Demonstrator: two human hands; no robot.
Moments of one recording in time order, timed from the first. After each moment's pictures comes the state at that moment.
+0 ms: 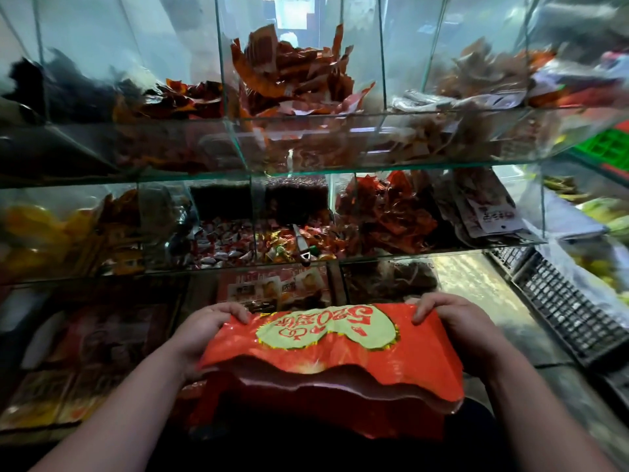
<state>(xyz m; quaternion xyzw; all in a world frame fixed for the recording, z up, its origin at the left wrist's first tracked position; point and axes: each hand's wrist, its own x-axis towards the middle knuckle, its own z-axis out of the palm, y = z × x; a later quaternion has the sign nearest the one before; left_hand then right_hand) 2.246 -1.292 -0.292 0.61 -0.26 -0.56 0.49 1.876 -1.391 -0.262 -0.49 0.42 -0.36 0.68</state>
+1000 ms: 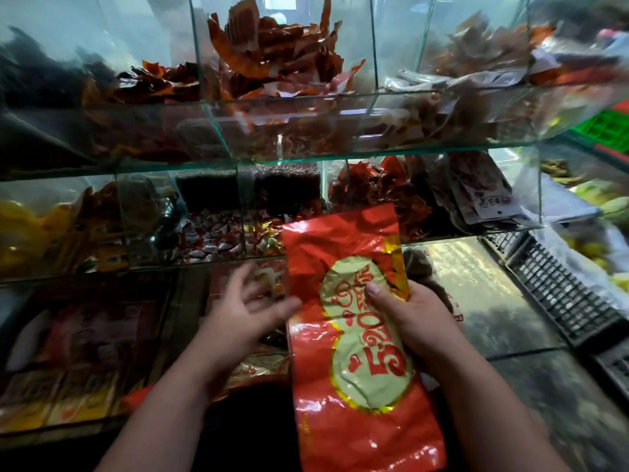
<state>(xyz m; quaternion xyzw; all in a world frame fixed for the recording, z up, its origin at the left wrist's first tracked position) 2.180 -1.286 -0.251 0.64 -0.41 -0.46 0.46 1.923 -1.366 -0.261 -0.53 0.48 -0.34 0.61</state>
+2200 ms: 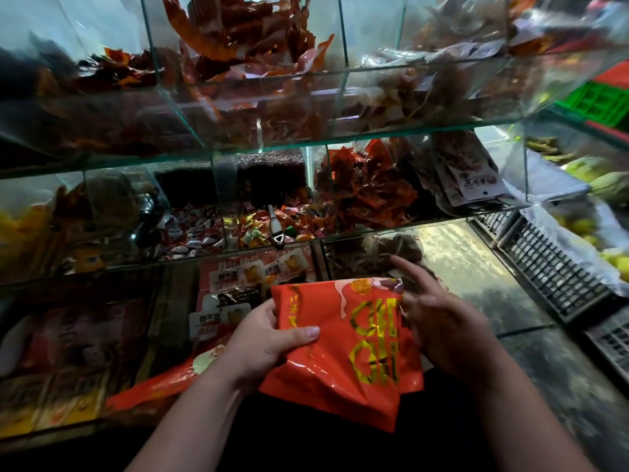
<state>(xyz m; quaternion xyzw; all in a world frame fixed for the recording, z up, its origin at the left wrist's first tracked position) 2.127 -1.293 -0.281 0.56 -0.32 -0.61 0.45 1.872 -1.360 -0.265 -0.43 0.35 -0.35 0.75</state>
